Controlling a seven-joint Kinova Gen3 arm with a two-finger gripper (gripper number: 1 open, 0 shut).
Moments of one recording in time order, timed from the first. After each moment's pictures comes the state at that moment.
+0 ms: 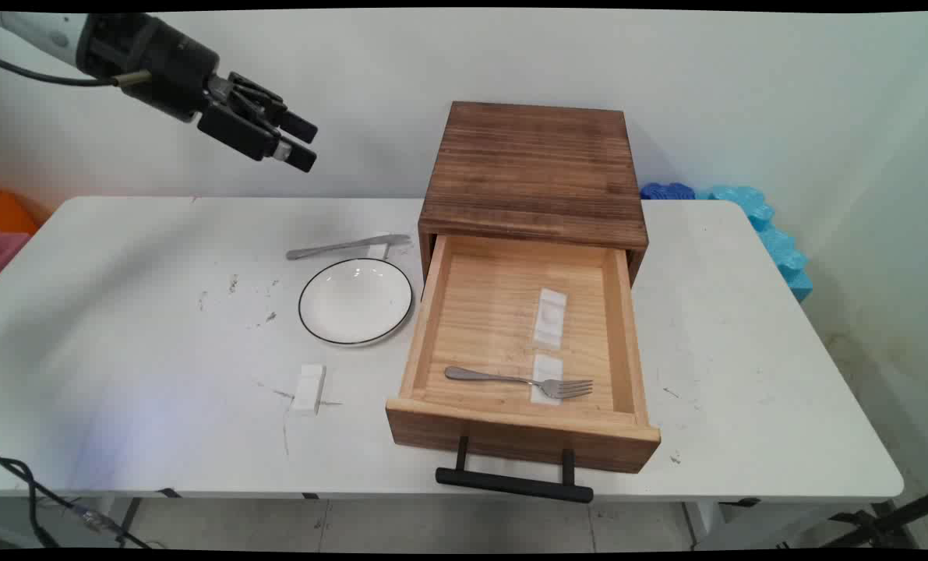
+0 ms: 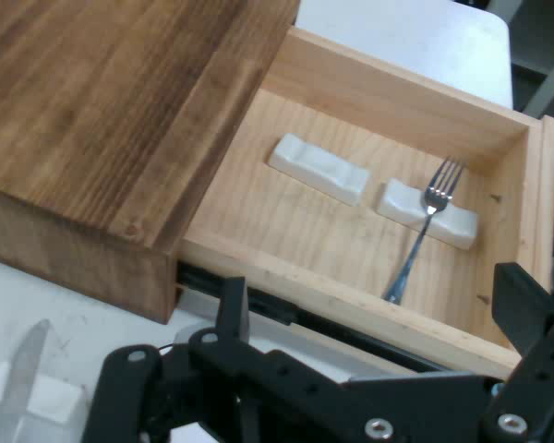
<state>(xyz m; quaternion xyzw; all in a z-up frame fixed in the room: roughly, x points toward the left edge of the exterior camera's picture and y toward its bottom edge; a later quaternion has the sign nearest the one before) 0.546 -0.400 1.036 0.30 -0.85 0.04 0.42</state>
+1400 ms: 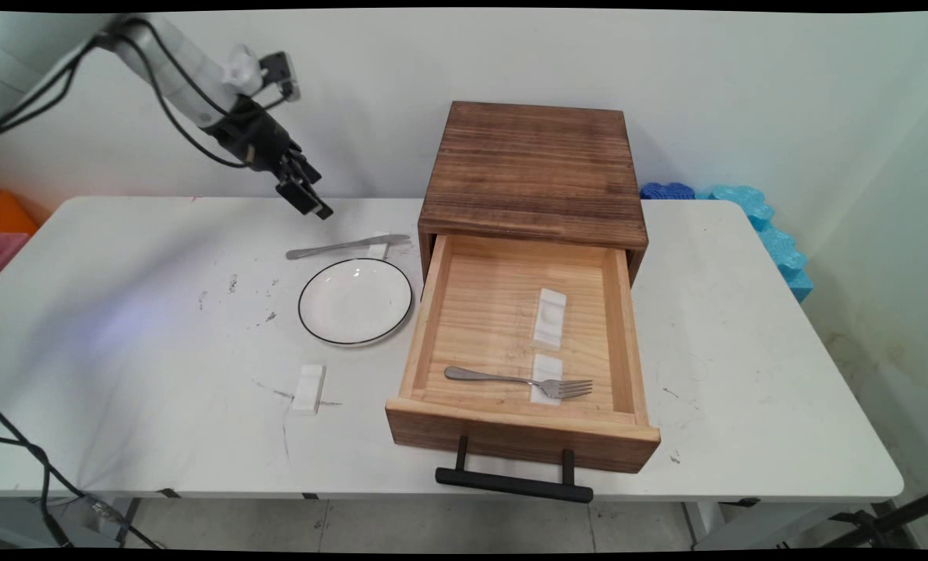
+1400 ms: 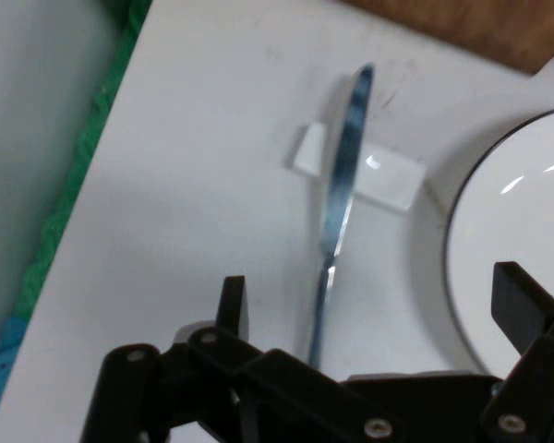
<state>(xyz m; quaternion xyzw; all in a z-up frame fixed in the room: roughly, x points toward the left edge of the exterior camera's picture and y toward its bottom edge) 0.551 -0.525 0.918 0.33 -0.92 0.12 0.19</state>
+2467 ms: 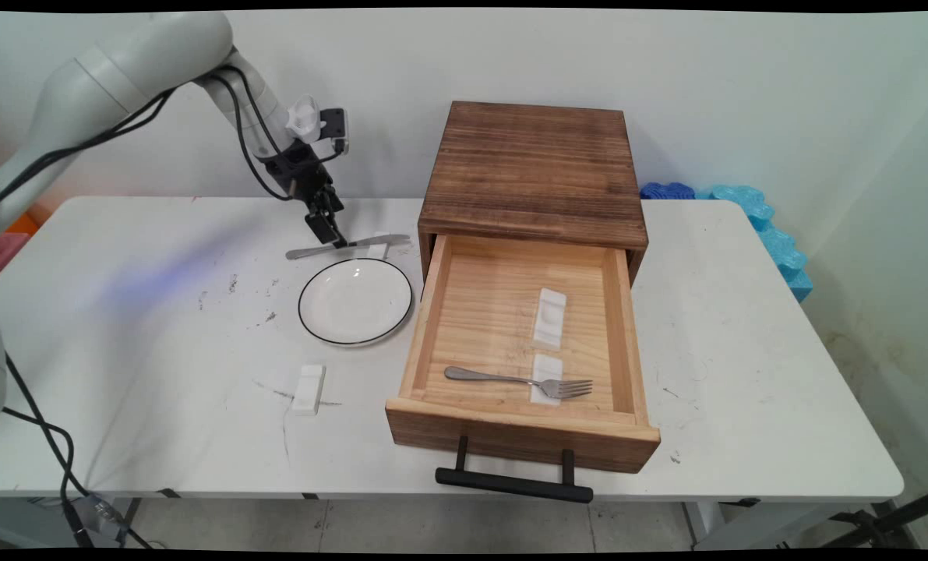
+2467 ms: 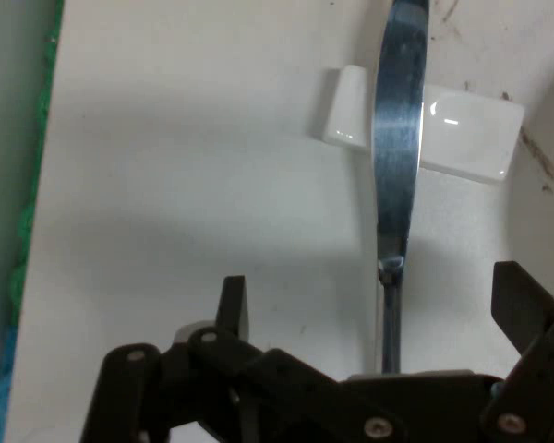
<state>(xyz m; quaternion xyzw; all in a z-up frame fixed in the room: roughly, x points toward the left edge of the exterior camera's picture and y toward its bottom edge) 0.525 -0.588 0.848 0.25 -0.96 0.09 0.11</state>
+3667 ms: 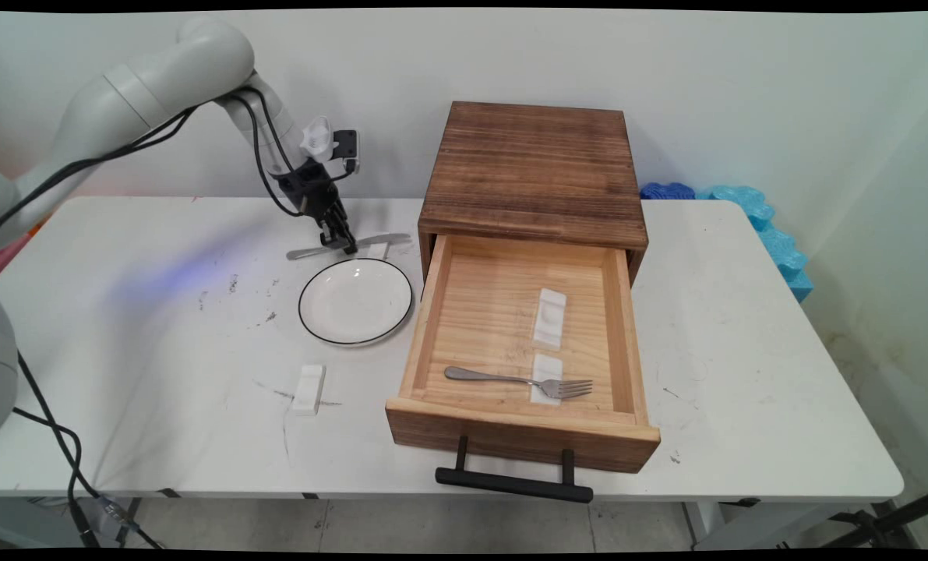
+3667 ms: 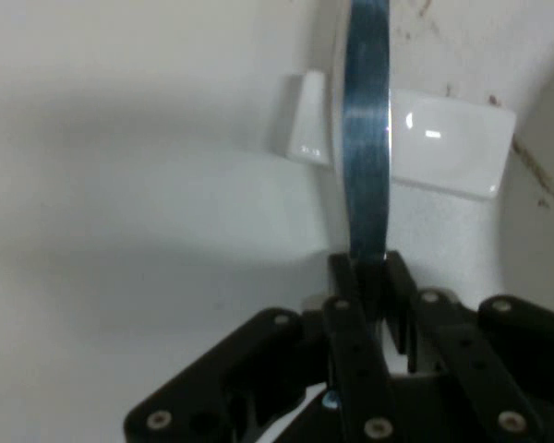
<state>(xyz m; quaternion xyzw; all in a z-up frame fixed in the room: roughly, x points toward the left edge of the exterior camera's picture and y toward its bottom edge) 0.517 -0.595 0.817 0.24 -0.96 0.07 0.10</state>
